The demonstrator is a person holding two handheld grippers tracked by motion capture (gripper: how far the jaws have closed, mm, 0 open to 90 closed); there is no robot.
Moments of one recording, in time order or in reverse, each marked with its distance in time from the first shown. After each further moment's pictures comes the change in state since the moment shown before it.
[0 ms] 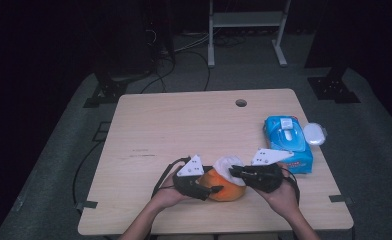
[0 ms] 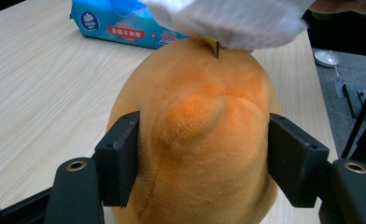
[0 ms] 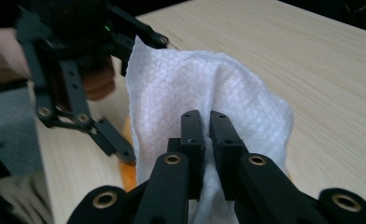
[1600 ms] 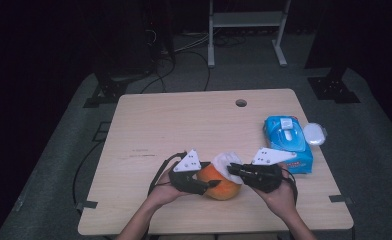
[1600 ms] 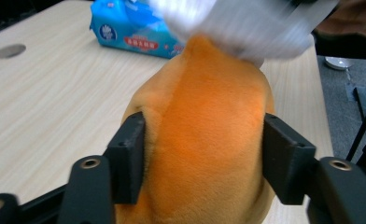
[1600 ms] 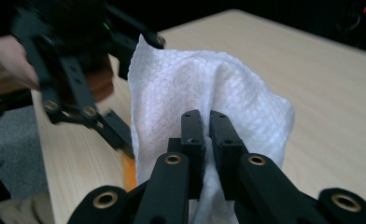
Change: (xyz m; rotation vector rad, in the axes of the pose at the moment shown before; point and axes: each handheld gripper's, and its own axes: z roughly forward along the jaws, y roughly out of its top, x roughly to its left) left arm 0.002 0.015 -0.014 0.004 0.030 -0.012; right arm 0.004 0.003 -0.001 -0.071 0.004 0.021
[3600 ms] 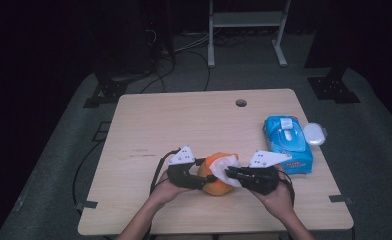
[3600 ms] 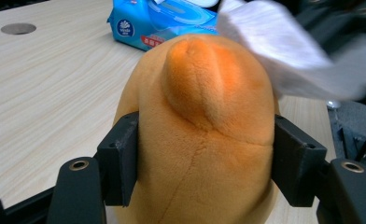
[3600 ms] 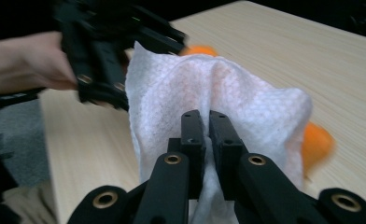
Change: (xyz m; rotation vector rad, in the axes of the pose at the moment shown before) left arm 0.019 -0.017 0.004 -0.078 0.007 -0.166; right arm 0.000 -0.008 0.007 0.018 0.020 -0.008
